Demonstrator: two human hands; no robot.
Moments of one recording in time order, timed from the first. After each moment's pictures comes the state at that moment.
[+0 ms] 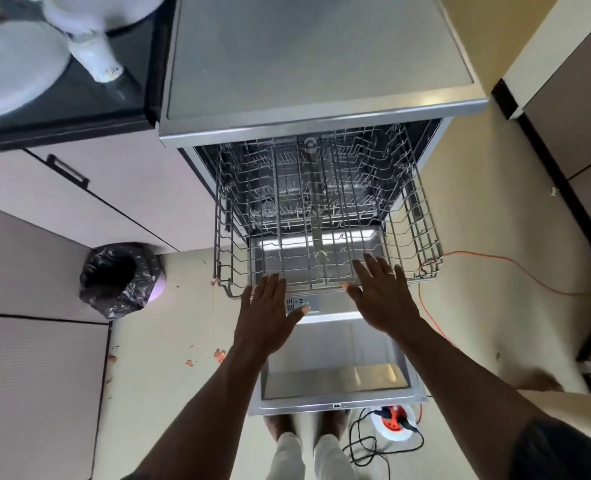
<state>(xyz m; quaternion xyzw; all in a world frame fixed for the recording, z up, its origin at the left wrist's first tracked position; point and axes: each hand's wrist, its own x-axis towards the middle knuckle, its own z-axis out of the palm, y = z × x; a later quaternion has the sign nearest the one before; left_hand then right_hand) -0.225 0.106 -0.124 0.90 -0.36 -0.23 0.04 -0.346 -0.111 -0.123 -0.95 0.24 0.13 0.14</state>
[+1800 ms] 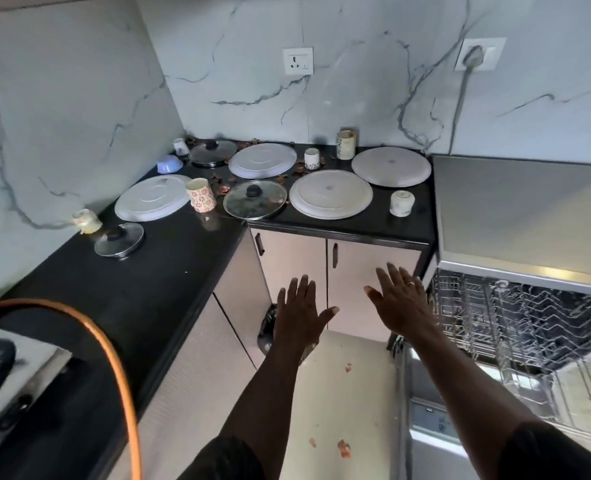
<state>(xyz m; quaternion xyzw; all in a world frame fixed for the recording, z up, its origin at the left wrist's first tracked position) 0.005 0.482 0.088 0.97 -0.21 -0.04 0.09 -0.046 0.262 0.109 -0.98 0.13 0.02 0.12</state>
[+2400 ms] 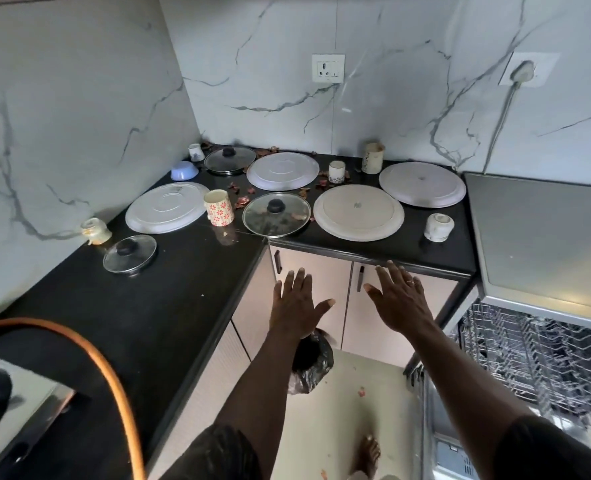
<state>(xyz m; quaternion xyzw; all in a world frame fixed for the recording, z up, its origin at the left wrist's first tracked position) 0.124 0.531 0.102 0.97 -0.19 -0.05 0.11 0.072 0.304 0.112 -0.99 0.12 -0.01 0.13</state>
